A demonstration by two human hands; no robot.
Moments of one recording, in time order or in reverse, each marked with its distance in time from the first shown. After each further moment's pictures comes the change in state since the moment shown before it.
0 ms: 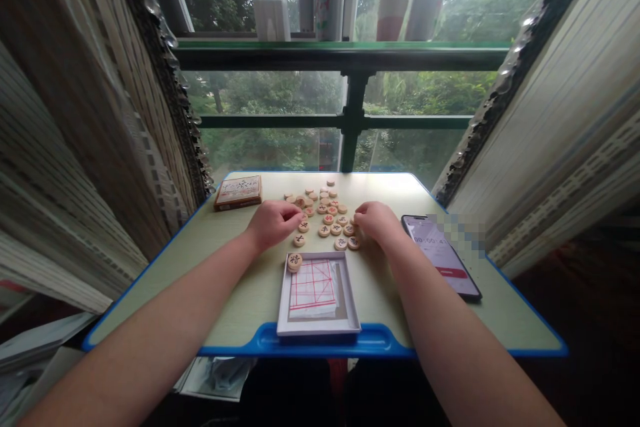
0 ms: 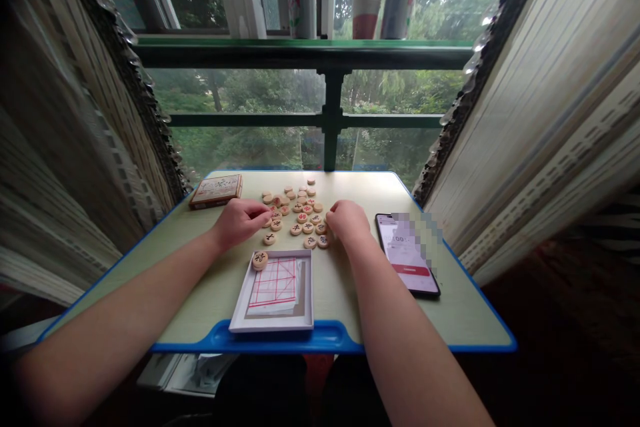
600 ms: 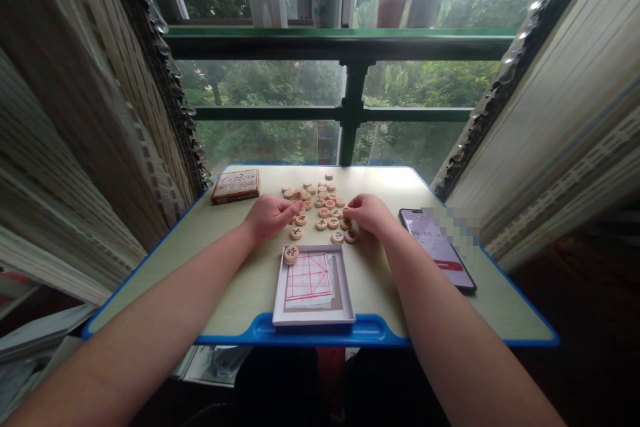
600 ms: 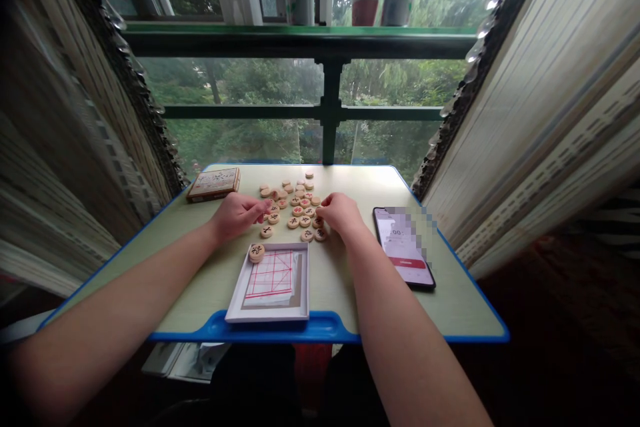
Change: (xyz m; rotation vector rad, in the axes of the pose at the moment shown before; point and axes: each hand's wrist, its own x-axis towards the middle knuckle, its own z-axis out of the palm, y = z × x) left_hand 0.000 -0.006 0.001 -0.096 -0.073 -0.076; right_hand -0.002 -0.005 0.002 0.173 -0.095 0.009
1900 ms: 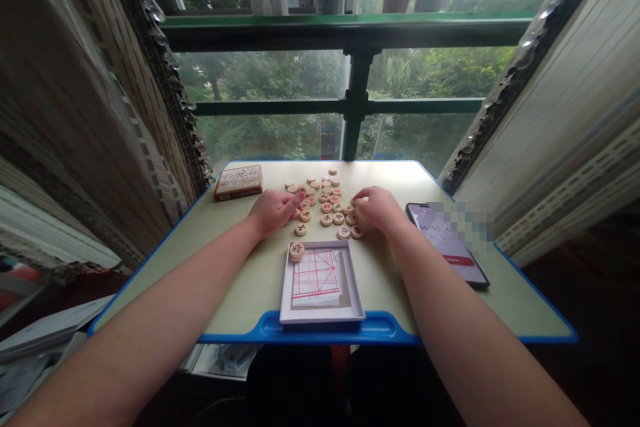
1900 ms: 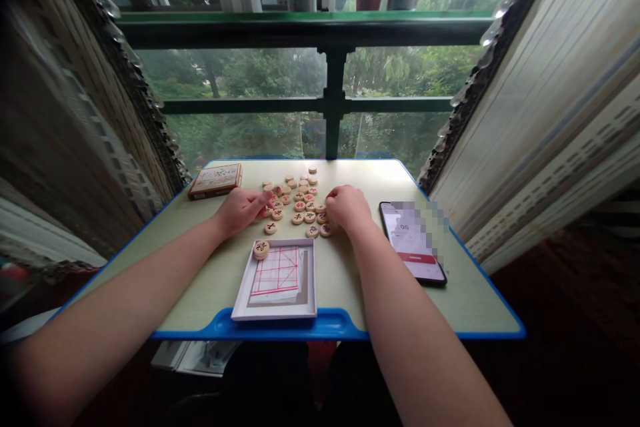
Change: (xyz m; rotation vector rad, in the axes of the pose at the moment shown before) left_hand 0.006 -0.013 0.002 0.045 -0.007 -0.032; right_hand 0.009 0.007 0.004 -0.148 0.137 -0.141
